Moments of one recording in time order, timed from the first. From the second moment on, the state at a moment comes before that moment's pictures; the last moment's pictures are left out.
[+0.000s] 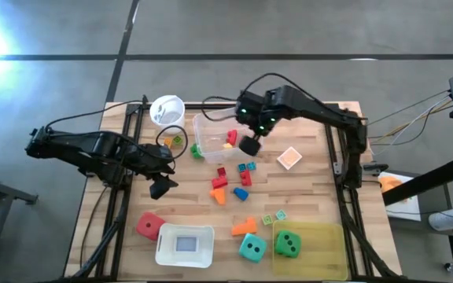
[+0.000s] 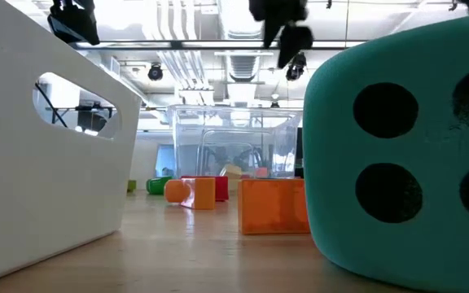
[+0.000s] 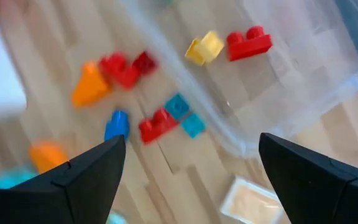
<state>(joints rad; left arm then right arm) -0.17 1.03 1.07 -0.97 -0.01 -0.63 -0.21 1.88 2.11 -1.46 -0.04 0.27</state>
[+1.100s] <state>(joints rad) -0.18 1.03 1.07 -0.97 0.03 -0.65 -0.14 1.45 1.16 -1.09 0.21 1.55</state>
